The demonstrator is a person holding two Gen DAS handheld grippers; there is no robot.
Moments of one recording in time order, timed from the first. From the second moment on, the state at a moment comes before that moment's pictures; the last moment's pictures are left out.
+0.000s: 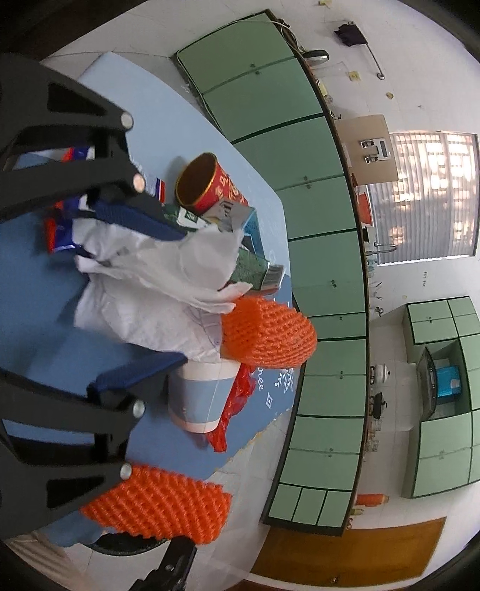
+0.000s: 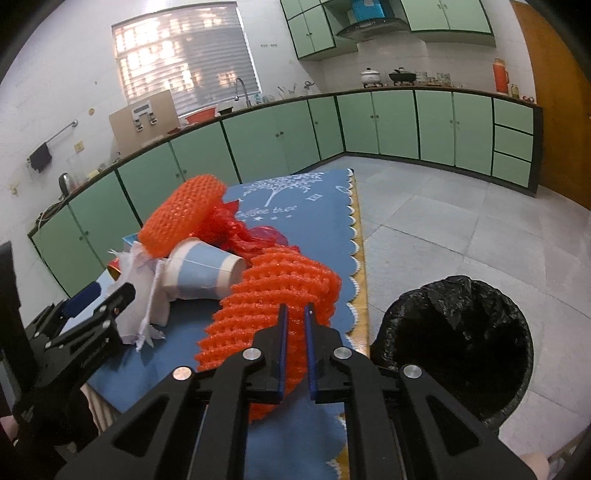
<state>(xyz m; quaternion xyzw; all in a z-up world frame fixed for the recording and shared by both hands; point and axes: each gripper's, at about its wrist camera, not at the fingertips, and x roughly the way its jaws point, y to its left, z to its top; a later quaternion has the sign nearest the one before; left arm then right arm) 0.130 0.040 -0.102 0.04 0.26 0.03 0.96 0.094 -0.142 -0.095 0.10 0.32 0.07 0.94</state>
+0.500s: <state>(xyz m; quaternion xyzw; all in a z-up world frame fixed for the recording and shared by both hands) 0.127 0.039 -0.095 0.04 0.24 0.04 0.97 0.100 -0.146 -0.100 0.10 0.33 0.07 0.94</state>
